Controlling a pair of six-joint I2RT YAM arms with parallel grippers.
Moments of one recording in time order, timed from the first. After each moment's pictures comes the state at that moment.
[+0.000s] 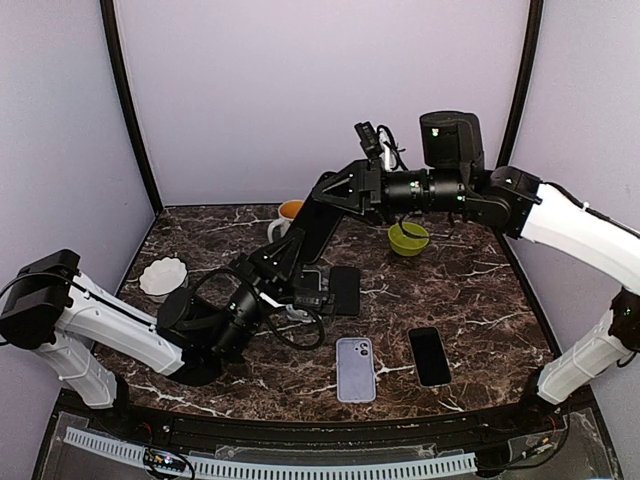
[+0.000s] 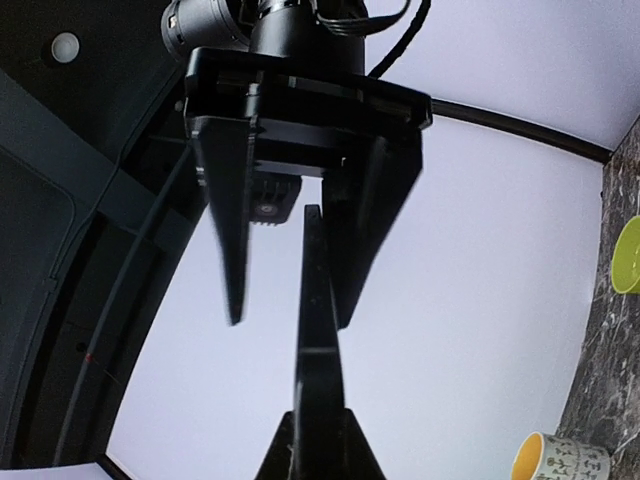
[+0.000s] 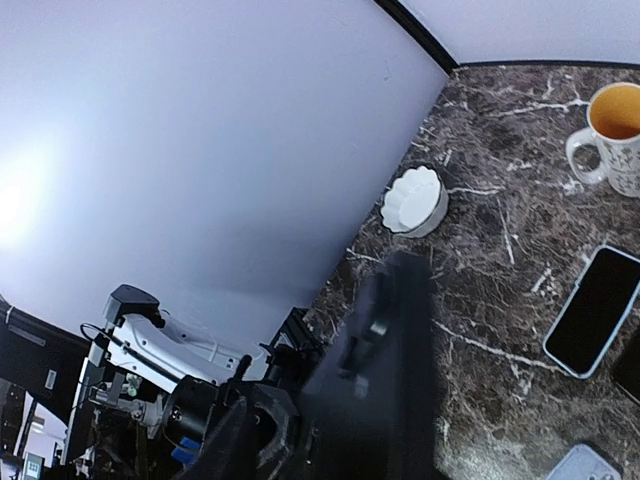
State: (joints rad) left arm -1.27 1.57 0.64 1.53 -0.48 1.76; right arm 0.92 1.43 1.48 -0.34 -0.38 0.81
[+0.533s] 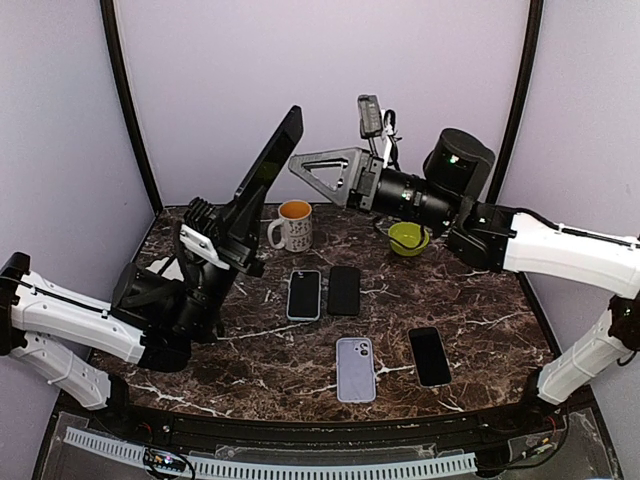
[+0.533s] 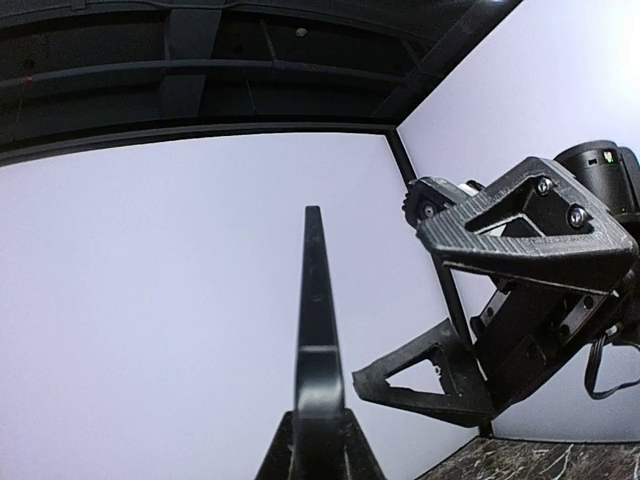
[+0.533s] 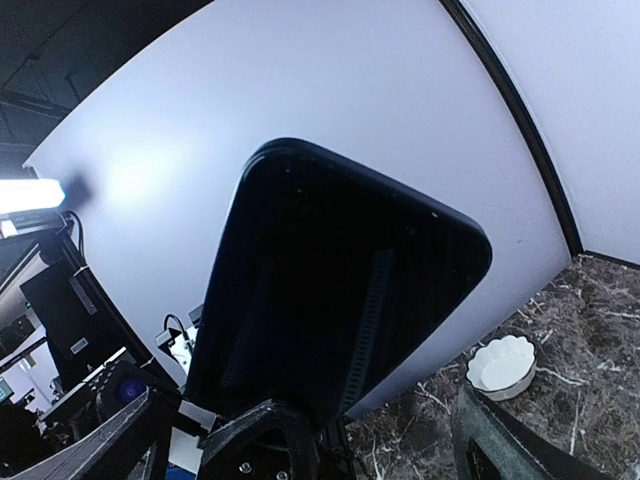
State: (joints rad) left arm -1.28 1.34 0.69 1.42 -0.51 0.78; right arm 1.00 1.42 1.25 0.39 -0.39 0.67
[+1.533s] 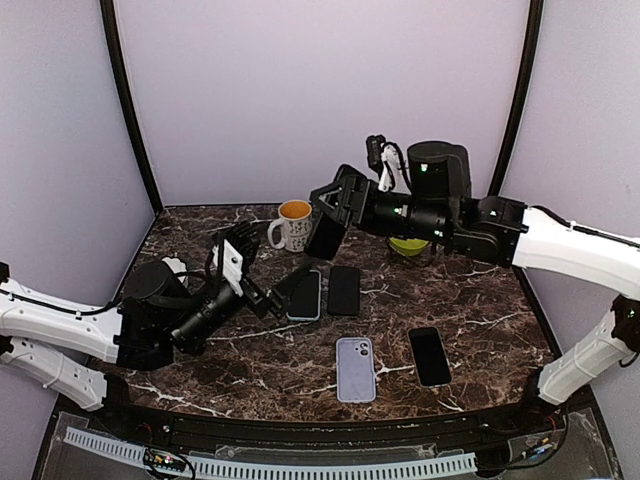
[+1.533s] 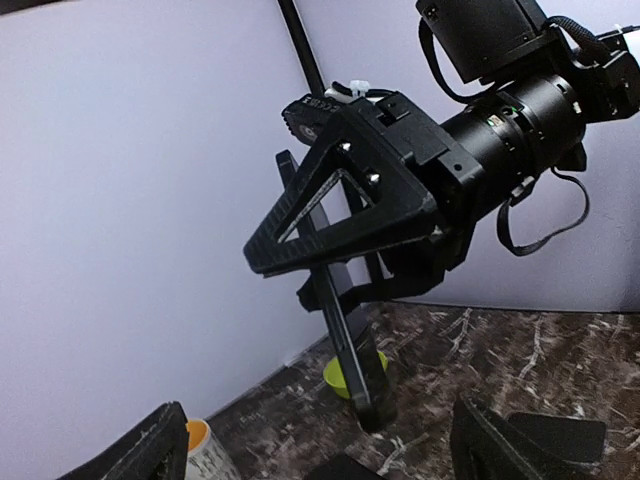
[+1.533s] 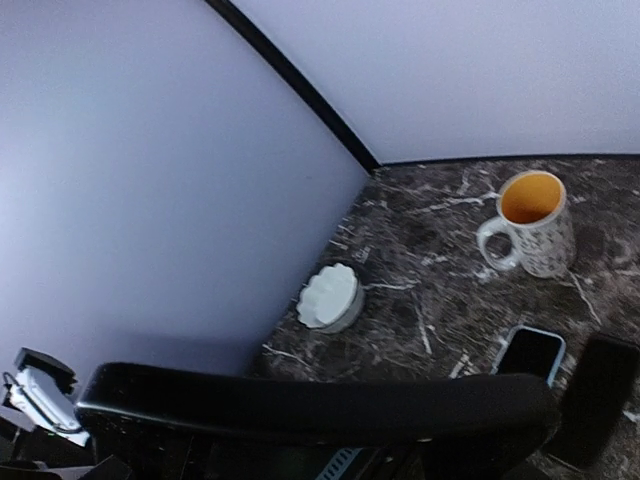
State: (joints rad) left arm -1.27 1.22 0.64 0.87 -0.47 0.46; right arm 1.02 1.42 1.33 -0.08 0.03 0.72
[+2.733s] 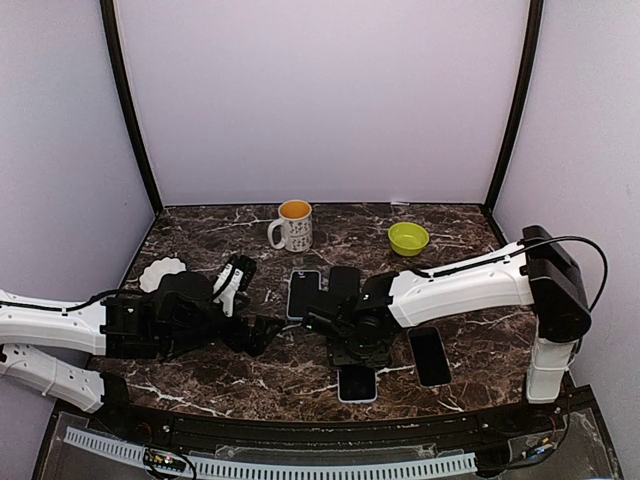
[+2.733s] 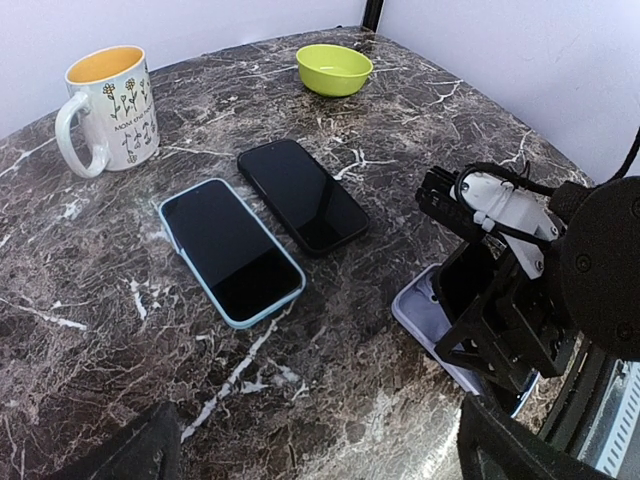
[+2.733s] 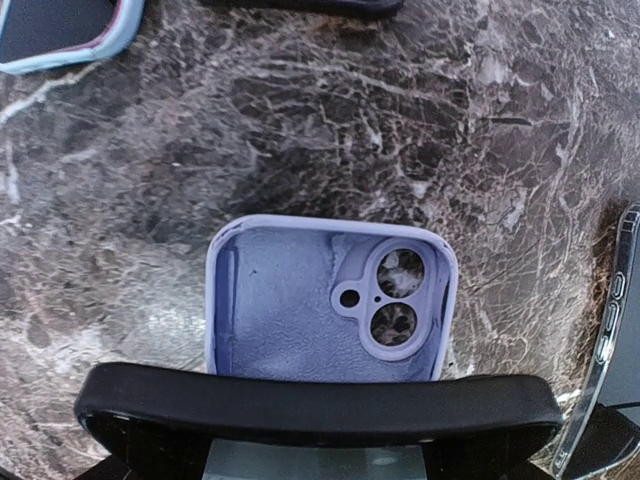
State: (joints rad) left arm -1.11 1.07 0.59 -0.05 -0.30 -0.35; right arm 1.23 1.91 1.33 -0.84 0.27 1.12
